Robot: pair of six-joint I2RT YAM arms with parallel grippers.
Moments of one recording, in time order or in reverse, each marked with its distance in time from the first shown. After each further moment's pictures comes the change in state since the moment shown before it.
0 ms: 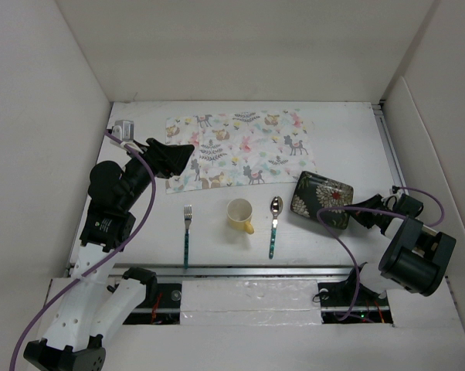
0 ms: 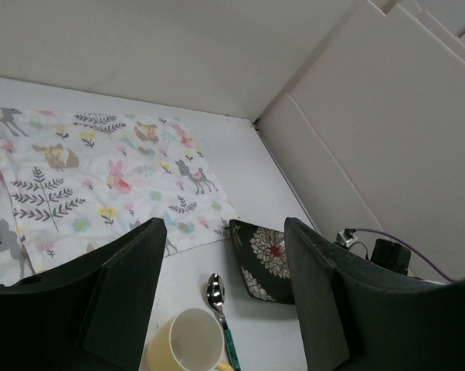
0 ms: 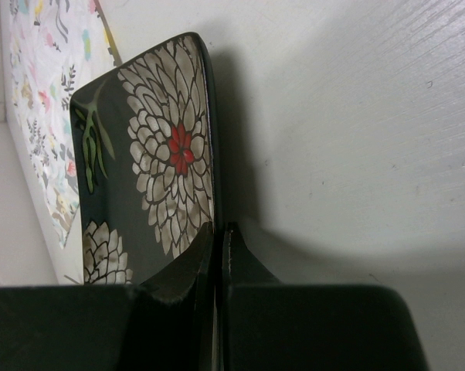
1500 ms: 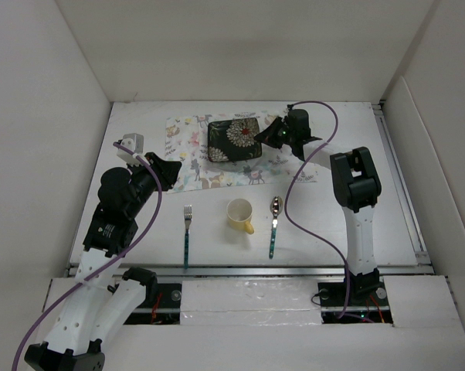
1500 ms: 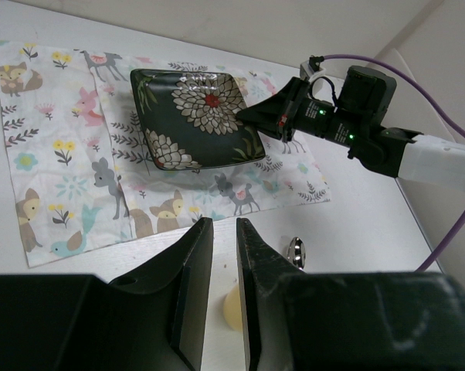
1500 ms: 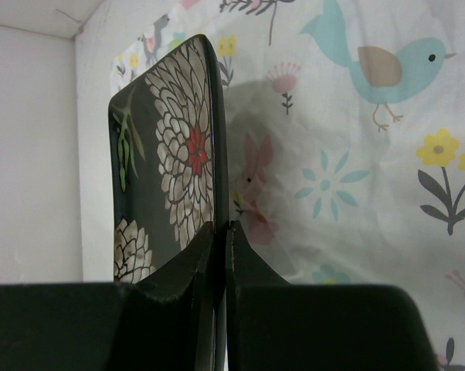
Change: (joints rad) left arm -0.013 -0.050 -0.088 -0.166 -0.154 0.165; right arm 0.905 0.851 1.176 0.113 0.325 0.397
